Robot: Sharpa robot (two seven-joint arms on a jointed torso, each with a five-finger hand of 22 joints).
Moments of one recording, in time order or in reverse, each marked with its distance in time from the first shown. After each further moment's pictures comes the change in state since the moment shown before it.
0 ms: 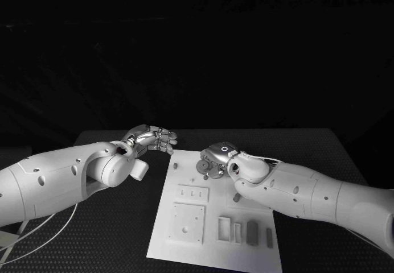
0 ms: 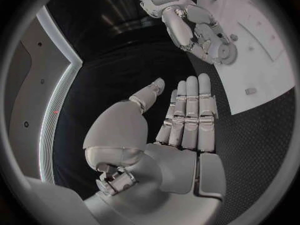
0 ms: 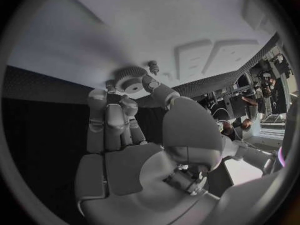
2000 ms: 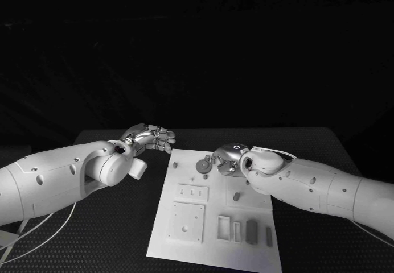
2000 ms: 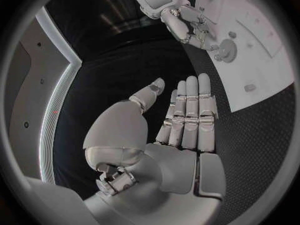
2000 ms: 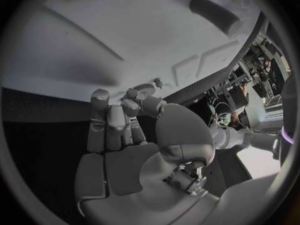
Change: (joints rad) left arm 0.000 -0.002 0.000 -0.008 -0.002 0.000 -0.001; left_hand 0.000 0.000 0.000 0.000 0.000 0.000 0.000 -0.004 -0.002 0.003 0.003 -0.005 0.002 0.004 -0.004 -0.004 0.007 0.002 0.004 -0.004 0.000 0.001; right arm 0.018 -0.086 0.009 0.017 0.142 0.150 0.082; right_hand -0.025 0.248 0.220 -0.082 0.000 0.023 -0.083 0.053 0.014 -0.002 -0.063 0.017 0.004 -0.013 -0.060 0.013 0.020 0.034 -0.026 0.004 0.016 0.000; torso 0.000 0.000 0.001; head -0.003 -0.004
